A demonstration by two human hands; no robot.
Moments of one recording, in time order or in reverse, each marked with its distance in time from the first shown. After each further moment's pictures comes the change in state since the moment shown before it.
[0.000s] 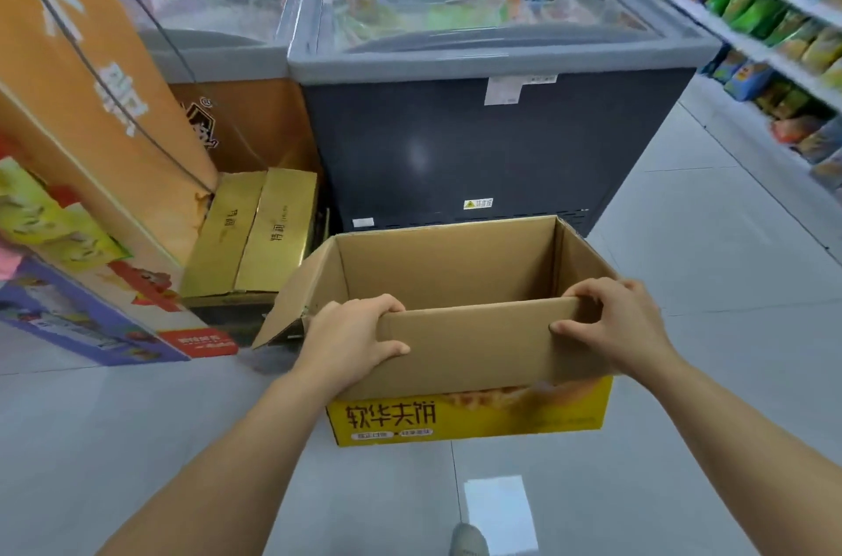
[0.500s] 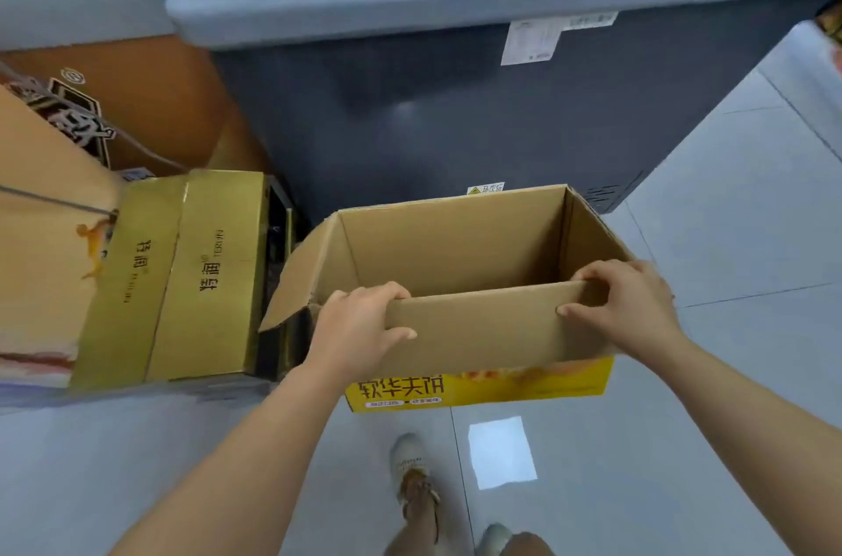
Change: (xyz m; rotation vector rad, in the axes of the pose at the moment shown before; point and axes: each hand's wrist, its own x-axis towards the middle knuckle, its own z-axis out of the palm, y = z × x) left_hand 0.268 -0.071 0.056 -0.010 -0.079 0.025; right_hand 0.251 0.036 0.087 -0.051 -0.085 0.129
